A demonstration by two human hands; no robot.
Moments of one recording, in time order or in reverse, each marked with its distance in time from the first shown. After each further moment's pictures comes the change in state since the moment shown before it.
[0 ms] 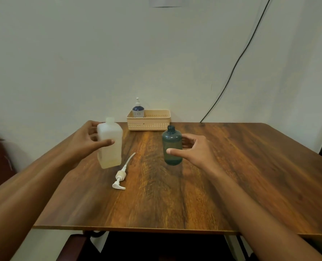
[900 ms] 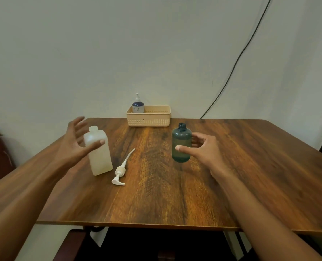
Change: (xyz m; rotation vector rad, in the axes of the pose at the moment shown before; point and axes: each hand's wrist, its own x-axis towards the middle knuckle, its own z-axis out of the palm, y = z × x) left_hand -0.026 -0.018 -0.008 0.025 0.114 0.024; right_hand -0.007 0.018 -0.015 0.071 0.058 0.063
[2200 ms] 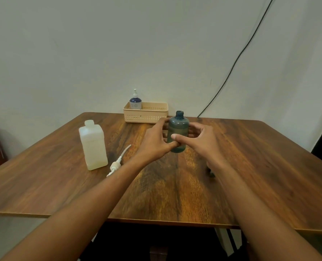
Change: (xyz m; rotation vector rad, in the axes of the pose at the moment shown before) left_hand -0.002 0.103 0.198 0.052 -0.170 0.251; right_hand 0.006 -0.028 -0.002 -0.073 0.030 -0.068
